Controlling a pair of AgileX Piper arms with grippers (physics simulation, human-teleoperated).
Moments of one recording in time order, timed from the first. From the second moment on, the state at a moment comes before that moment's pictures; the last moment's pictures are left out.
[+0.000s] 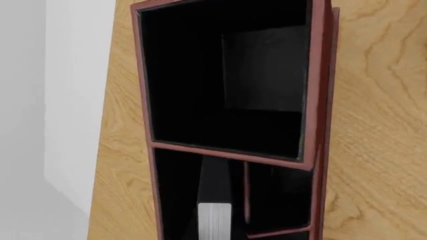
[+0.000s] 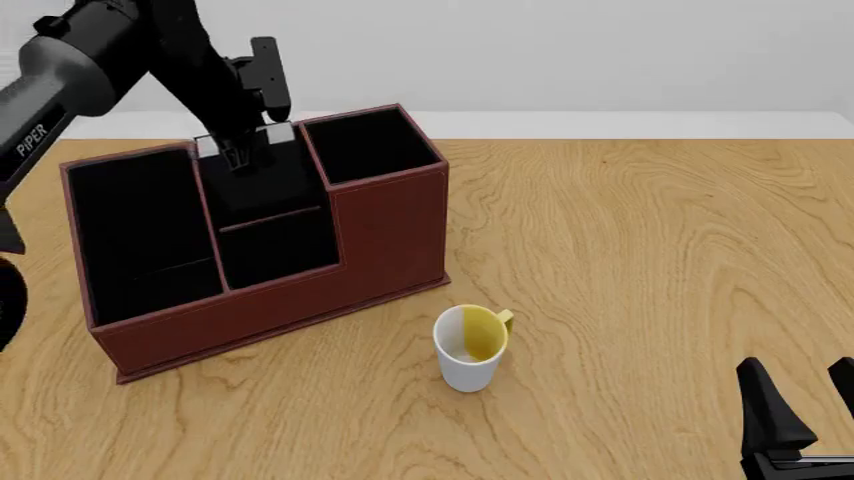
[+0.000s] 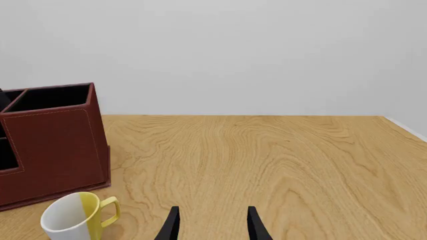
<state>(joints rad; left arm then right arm) -0.19 1.93 -2.04 1.22 1.10 0.00 0.00 0.00 -0.01 0.00</state>
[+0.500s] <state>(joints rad) -0.17 2.04 -2.13 1.22 1.10 0.00 0.00 0.00 -0.01 0.00</state>
